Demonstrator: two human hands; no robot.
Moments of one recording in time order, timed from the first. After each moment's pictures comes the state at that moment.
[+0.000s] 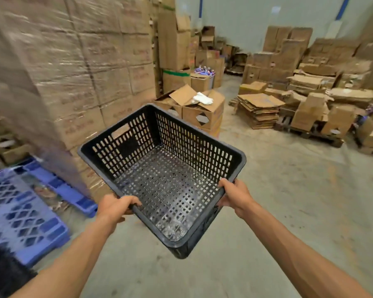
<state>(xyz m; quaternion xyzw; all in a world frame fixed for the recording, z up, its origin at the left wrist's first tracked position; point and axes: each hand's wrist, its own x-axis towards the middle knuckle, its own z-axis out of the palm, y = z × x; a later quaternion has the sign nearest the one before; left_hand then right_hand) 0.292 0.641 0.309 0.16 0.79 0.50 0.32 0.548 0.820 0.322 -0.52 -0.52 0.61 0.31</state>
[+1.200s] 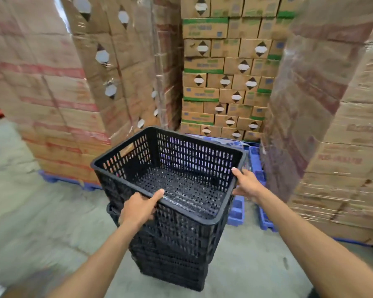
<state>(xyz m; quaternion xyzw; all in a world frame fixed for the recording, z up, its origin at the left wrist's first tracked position) 0.078 0.263 0.319 -0.31 0.85 0.43 0.00 -0.063 0.560 0.303 -0.12 -0.75 0.64 -0.14</state>
